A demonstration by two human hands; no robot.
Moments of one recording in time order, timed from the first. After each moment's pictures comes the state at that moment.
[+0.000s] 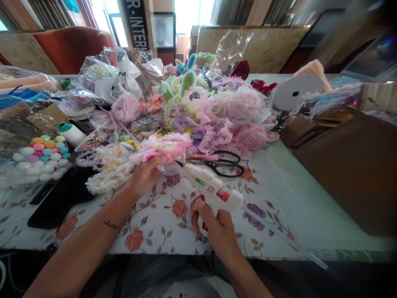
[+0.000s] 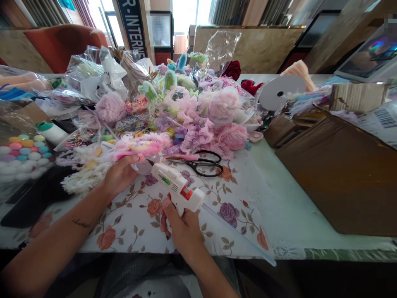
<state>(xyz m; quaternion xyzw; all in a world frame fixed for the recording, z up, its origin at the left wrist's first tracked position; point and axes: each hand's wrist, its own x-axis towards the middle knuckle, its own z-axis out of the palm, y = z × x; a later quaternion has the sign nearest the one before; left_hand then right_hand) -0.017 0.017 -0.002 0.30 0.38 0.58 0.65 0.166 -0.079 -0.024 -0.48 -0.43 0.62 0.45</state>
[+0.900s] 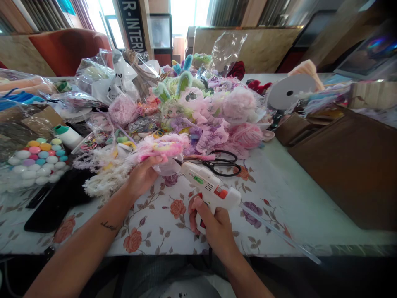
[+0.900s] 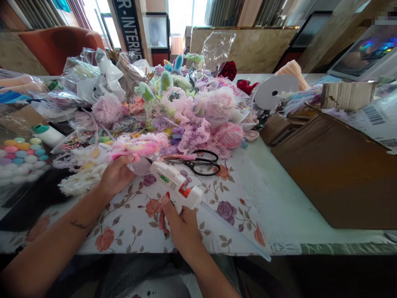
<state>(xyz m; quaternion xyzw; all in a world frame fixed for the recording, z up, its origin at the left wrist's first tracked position) -0.019 0.019 -0.002 0.29 0.38 0.58 0.65 0.165 -0.078 -0.013 -0.49 -0.41 0.61 0.47</state>
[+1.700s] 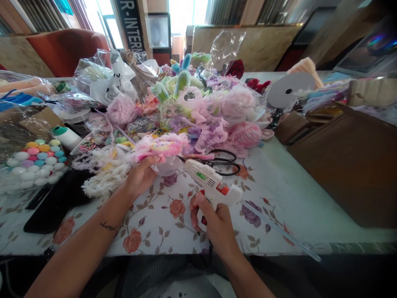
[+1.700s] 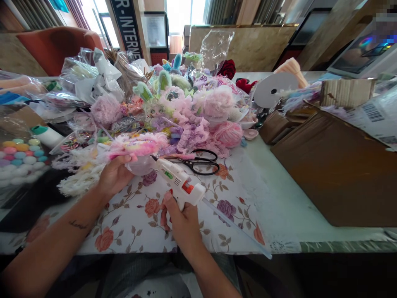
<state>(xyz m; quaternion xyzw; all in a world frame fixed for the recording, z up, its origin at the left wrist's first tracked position) -0.021 0.019 -0.004 0.29 0.38 0.58 0.65 0.167 -0.075 -0.022 -0.49 -0.40 0.61 0.47</state>
